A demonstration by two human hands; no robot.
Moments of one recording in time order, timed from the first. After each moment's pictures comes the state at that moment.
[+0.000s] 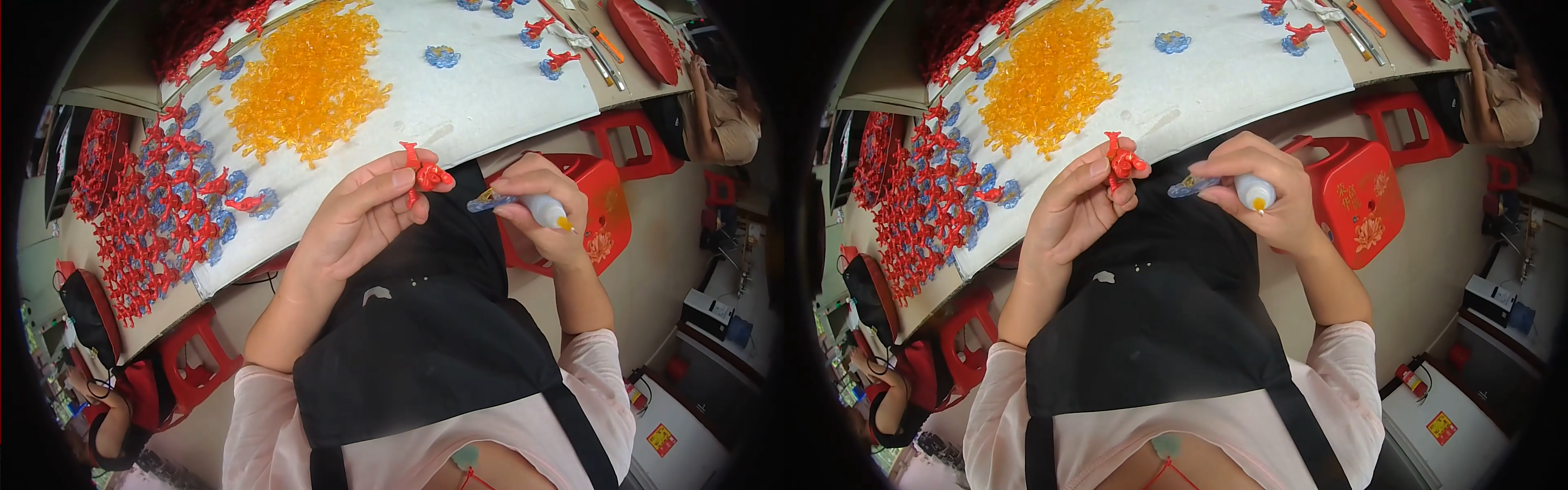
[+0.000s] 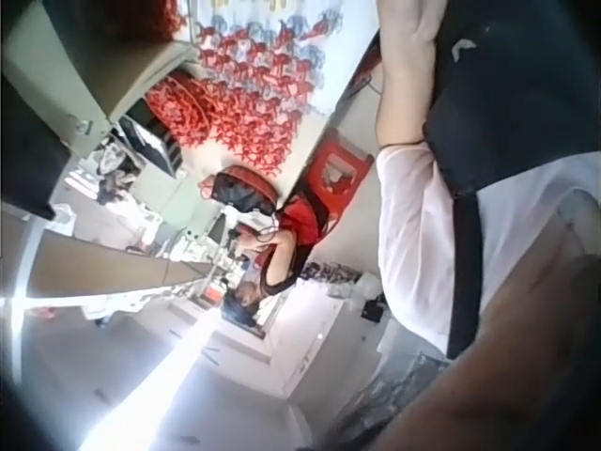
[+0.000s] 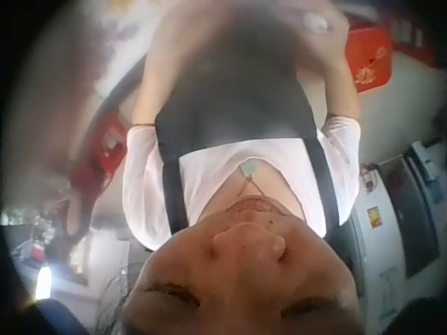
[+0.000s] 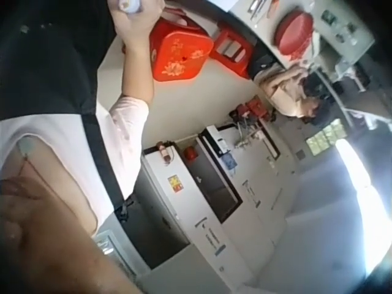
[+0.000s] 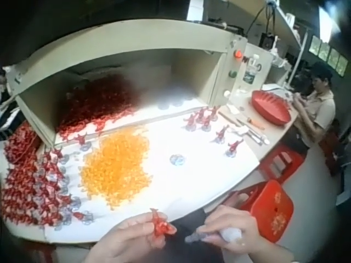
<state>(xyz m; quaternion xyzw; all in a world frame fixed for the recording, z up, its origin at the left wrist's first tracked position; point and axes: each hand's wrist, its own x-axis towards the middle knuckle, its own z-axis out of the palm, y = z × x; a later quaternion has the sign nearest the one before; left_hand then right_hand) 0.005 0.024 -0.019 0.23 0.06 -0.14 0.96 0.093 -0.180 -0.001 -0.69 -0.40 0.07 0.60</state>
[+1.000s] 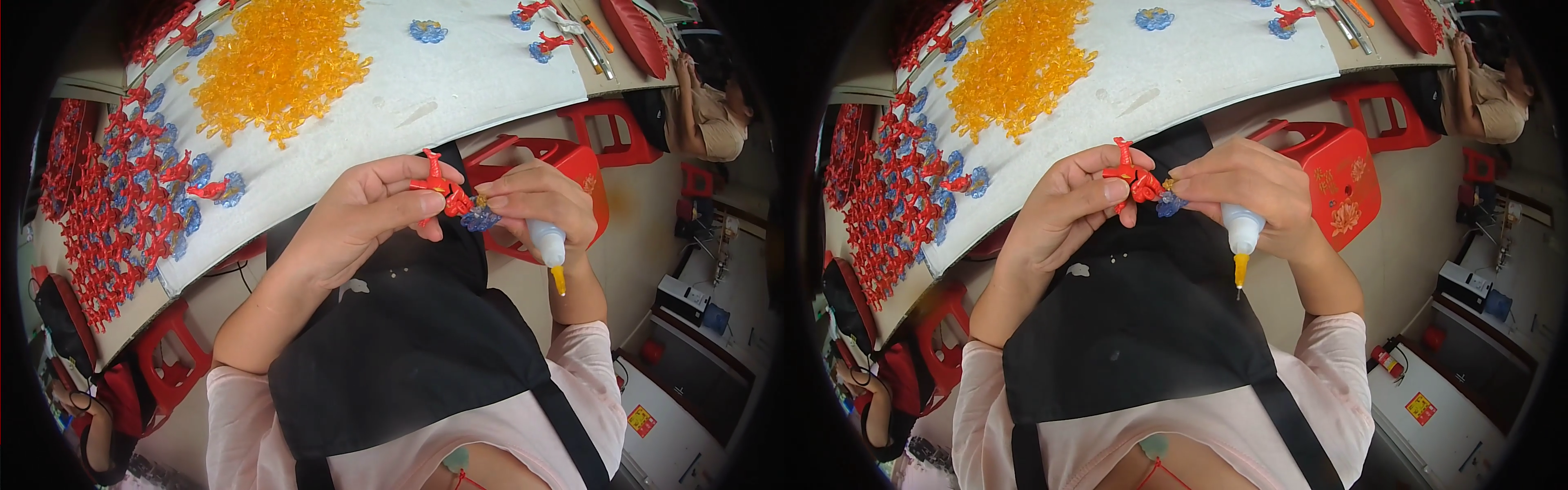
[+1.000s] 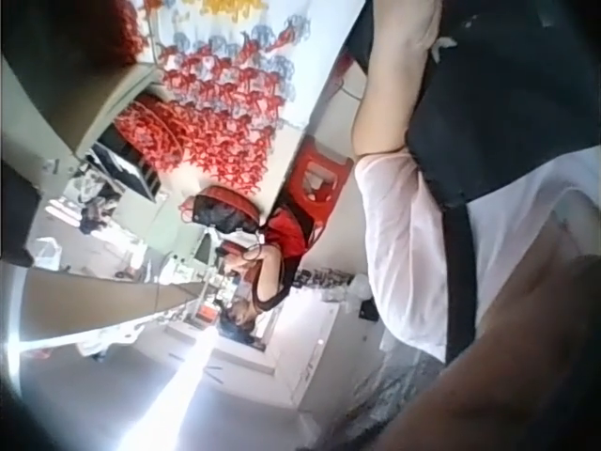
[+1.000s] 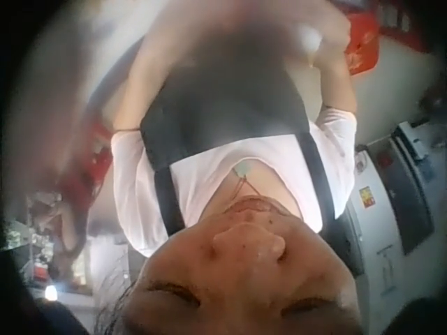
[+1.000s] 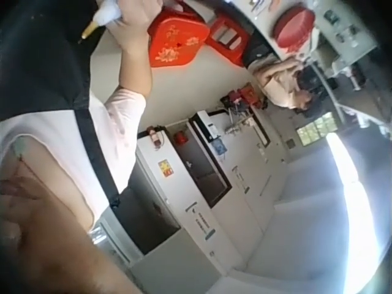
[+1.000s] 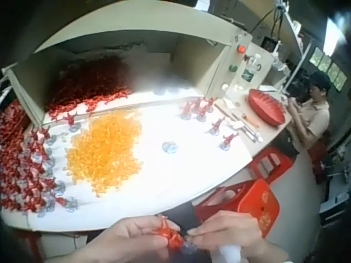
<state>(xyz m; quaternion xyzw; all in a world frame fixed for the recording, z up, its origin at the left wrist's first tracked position) 0.000 0.007 -0.005 0.37 0.09 -0.19 0.91 0.090 -0.181 0.011 -0.68 -0.55 -0.02 0.49</state>
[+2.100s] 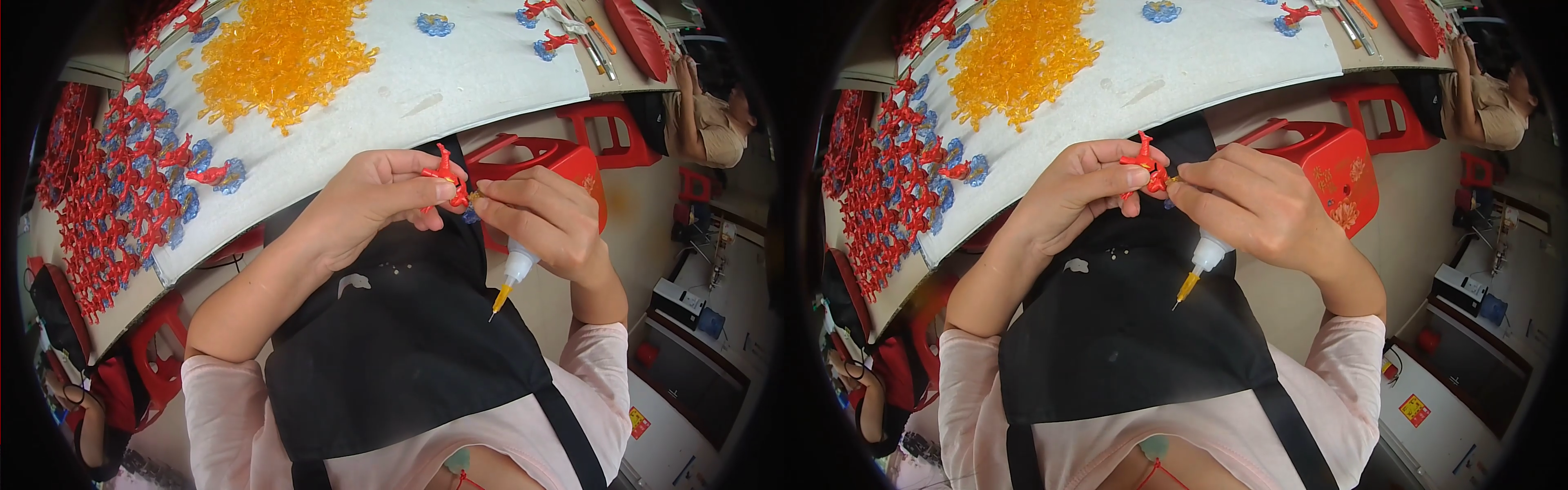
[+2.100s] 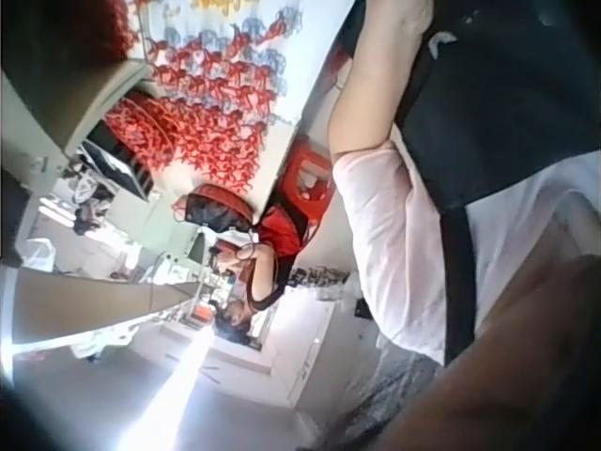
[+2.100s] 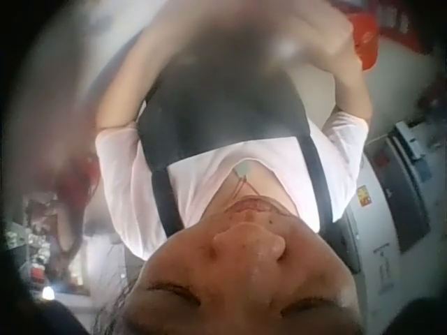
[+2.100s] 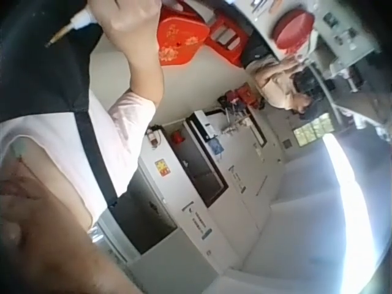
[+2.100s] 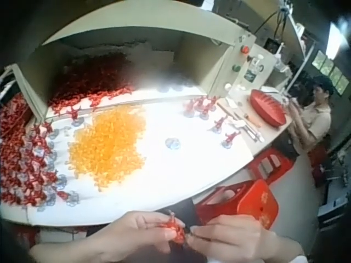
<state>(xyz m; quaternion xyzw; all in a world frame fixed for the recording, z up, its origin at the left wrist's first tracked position) 0.007 0.007 -0.007 0.43 0.12 -0.24 0.86 0.084 -0.179 0.031 -0.71 -0.65 -0.10 0.26</state>
